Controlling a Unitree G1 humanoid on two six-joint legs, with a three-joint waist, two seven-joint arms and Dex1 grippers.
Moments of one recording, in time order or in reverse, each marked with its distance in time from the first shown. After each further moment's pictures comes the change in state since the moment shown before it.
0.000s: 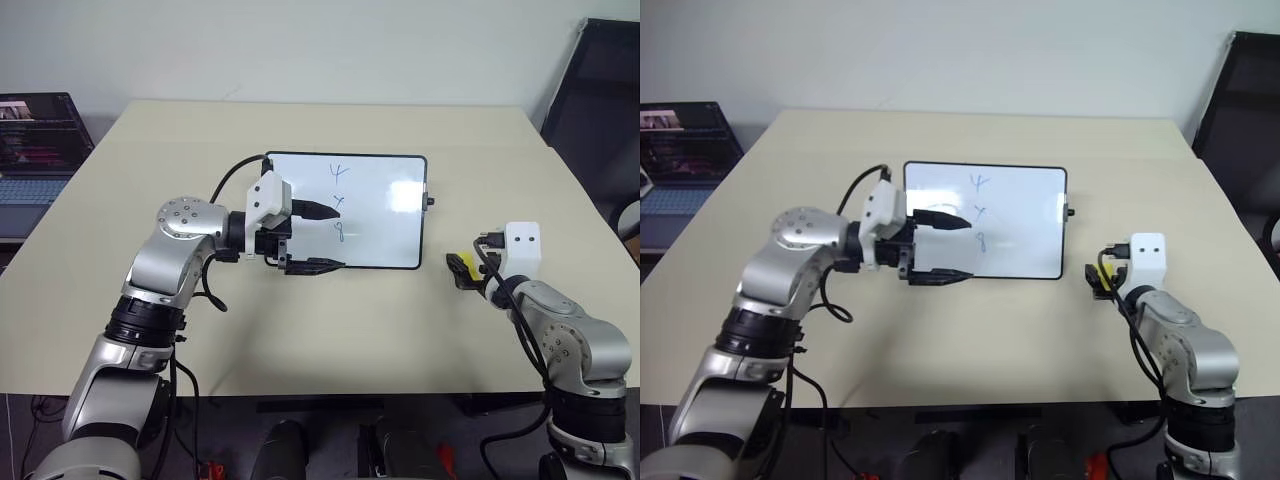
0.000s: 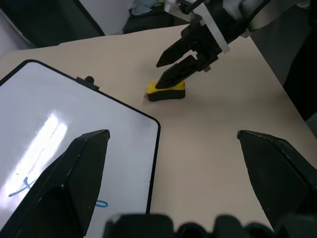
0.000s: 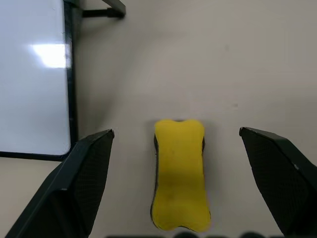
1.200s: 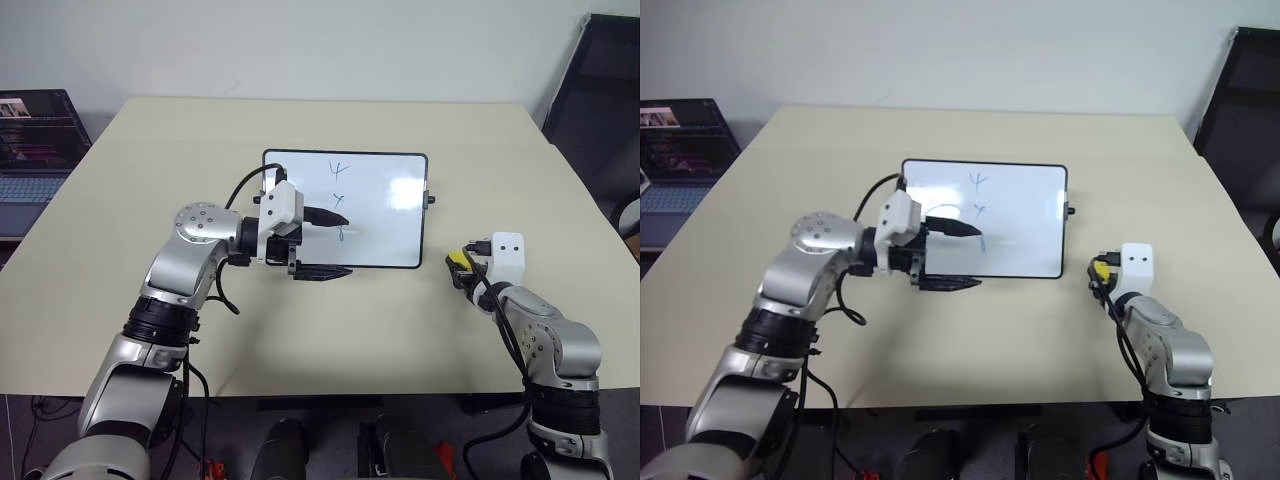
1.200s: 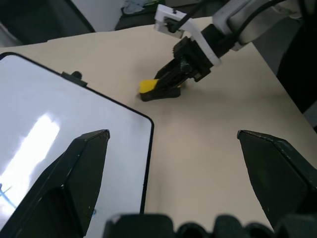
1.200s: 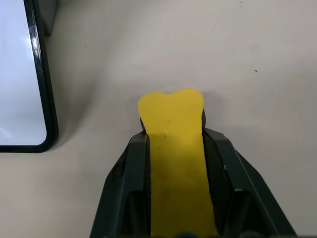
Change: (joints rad) left arm 0.017 -0.038 -0.003 0.010 0.045 0.000 0.052; right arm -0.008 0.067 0.008 0.100 -0.074 -0.050 0.046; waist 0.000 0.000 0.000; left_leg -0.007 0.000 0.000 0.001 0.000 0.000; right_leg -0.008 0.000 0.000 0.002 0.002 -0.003
